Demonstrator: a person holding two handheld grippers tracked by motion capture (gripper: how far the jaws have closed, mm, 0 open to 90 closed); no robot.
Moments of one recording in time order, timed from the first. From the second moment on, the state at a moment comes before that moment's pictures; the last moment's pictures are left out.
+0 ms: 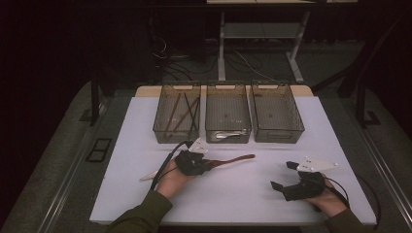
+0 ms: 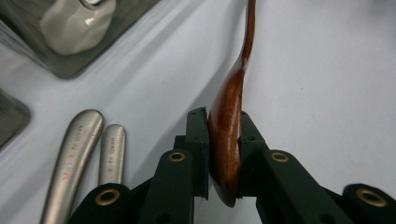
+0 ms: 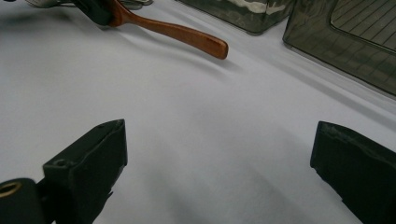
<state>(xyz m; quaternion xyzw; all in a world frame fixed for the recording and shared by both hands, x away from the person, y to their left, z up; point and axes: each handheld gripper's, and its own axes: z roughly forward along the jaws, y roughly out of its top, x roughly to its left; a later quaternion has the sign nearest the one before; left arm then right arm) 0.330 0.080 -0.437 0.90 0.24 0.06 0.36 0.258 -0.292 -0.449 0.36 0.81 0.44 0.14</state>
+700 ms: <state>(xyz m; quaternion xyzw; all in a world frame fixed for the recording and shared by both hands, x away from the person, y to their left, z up) 0.330 0.092 -0.422 0.89 0.24 0.04 0.40 0.258 -0.293 -0.450 0.36 0.81 0.44 0.14</state>
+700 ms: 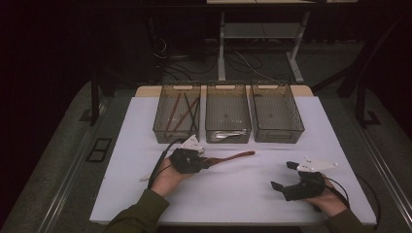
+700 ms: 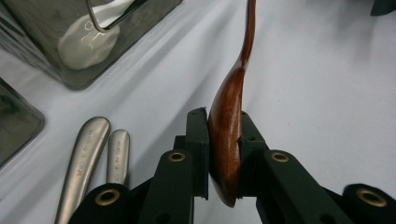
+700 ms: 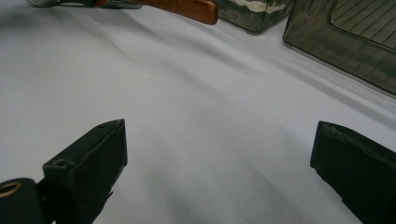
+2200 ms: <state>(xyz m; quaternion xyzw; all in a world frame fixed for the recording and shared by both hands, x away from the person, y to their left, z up) 0.412 0.072 -0.370 0.84 0.29 0.10 0.44 0.259 -0.292 -0.450 0.36 0.81 0.44 0.14</state>
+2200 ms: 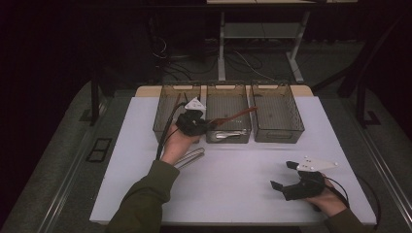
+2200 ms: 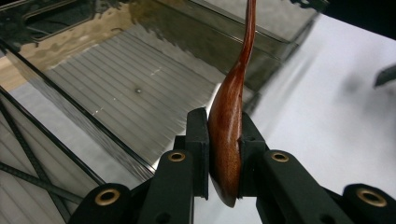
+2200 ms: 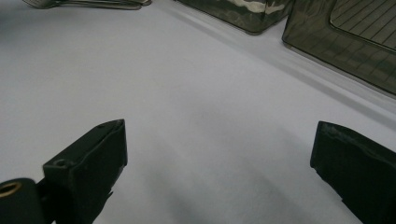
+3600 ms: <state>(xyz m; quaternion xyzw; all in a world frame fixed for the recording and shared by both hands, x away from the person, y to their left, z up) 0.430 0.060 -0.377 0.84 0.31 0.09 0.44 0.258 -0.293 -0.450 0.36 0.81 0.44 0.14</state>
